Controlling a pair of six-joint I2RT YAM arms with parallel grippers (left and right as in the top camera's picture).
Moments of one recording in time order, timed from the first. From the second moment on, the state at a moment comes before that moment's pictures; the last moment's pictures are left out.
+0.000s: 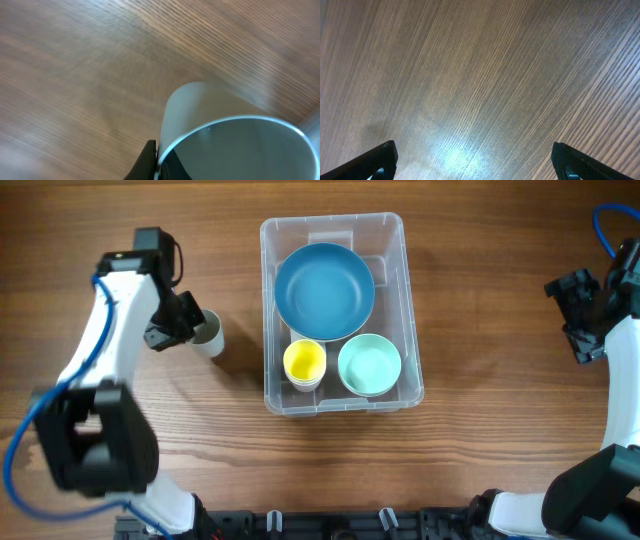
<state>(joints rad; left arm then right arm) 0.04 1.79 1.47 -1.19 -0.04 -0.47 -0.40 1.56 1.32 -0.87 0.02 0.75</state>
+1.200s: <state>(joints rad) -0.53 1.38 1.43 -1.12 -0.05 -0.50 -0.40 1.56 1.32 -0.87 0.02 0.75</state>
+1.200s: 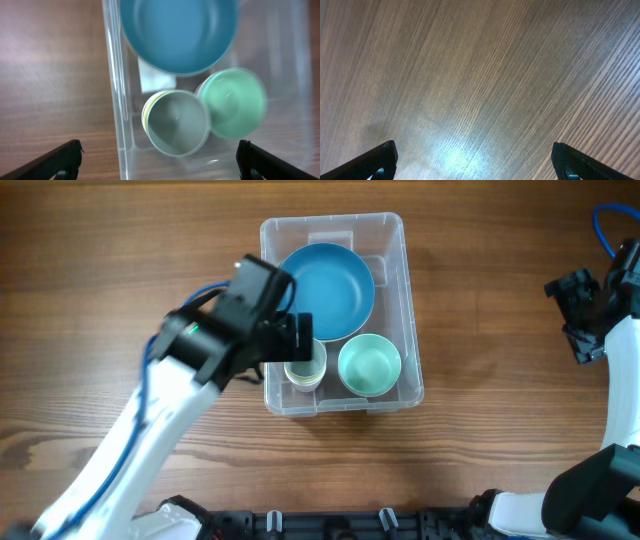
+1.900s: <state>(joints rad) -0.43 0.80 1.14 -0.86 -0.27 -0.47 -0.40 1.56 1.32 -0.88 0.02 0.75</state>
